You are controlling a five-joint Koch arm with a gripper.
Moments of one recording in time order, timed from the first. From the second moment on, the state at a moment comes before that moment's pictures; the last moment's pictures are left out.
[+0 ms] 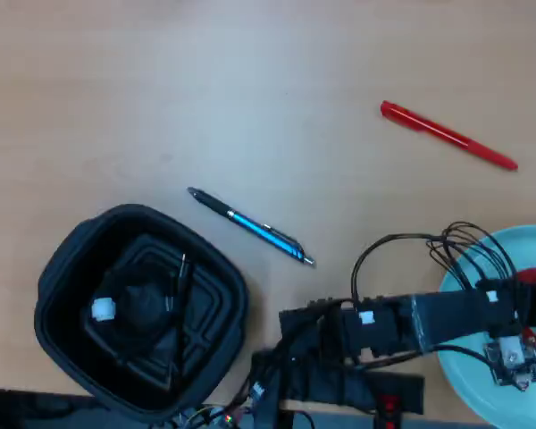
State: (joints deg) arm 164.9 82.3 107.8 32.2 19.2
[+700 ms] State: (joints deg) arm 134.3 117.7 109.7 42.5 18.5
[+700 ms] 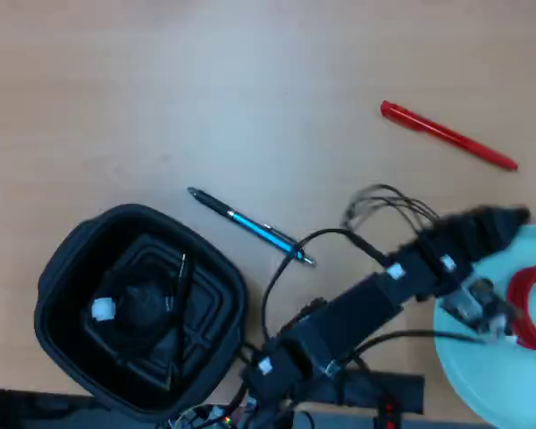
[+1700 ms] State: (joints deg) arm 95.8 130.1 167.0 0.7 -5.4
